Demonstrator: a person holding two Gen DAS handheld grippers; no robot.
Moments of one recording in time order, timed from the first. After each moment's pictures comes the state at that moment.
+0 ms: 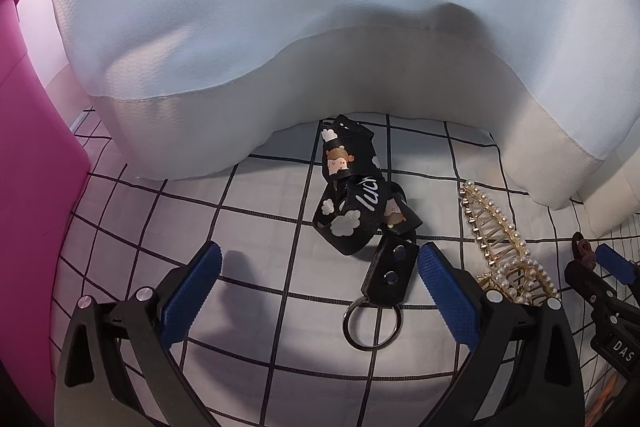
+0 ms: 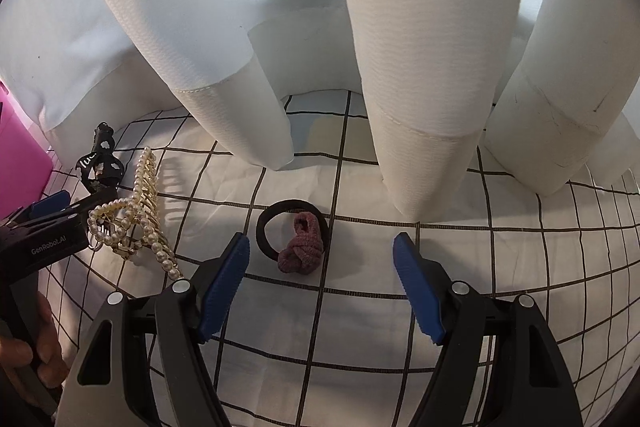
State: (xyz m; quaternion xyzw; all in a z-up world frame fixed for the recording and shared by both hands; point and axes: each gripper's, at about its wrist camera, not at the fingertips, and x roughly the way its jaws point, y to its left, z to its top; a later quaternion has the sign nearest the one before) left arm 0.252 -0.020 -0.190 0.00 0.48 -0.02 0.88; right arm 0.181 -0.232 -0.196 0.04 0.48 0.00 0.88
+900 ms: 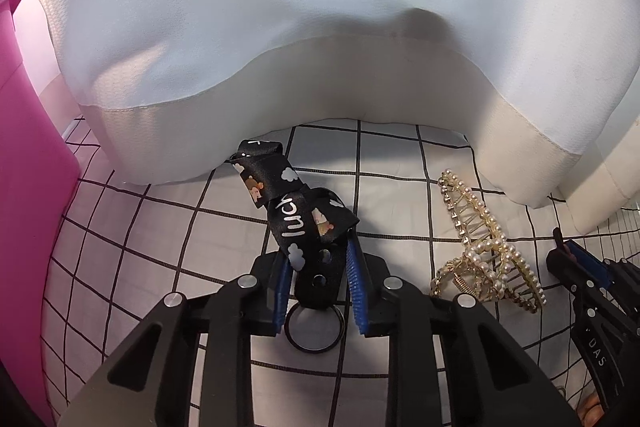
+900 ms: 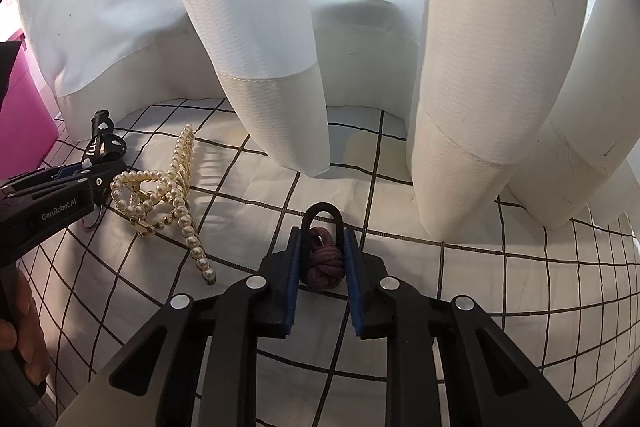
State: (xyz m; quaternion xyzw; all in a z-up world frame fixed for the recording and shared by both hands) left arm 0.262 -0.028 -0.199 0.00 0.46 -0.04 0.89; right arm 0.168 -0.191 -0.199 0.00 0.45 0.03 0.89
